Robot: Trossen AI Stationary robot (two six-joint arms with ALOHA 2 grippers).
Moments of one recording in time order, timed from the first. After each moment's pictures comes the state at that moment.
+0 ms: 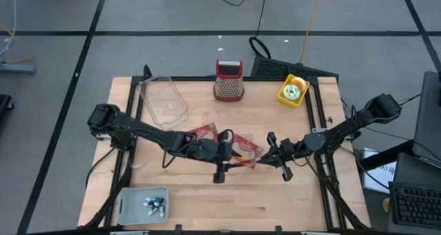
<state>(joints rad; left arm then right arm) -0.26 1.73 1.27 0.03 -0.13 -0.05 0.41 1.15 0.28 0.99 0.13 0.20</state>
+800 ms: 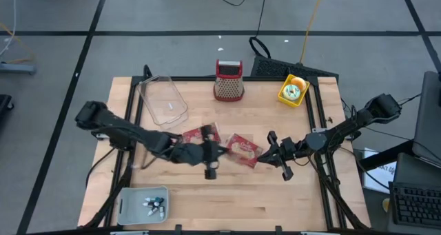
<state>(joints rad) -0.36 1.57 1.27 -0.18 -0.51 0.00 0.41 1.15 0.28 1.03 0.15 0.20</state>
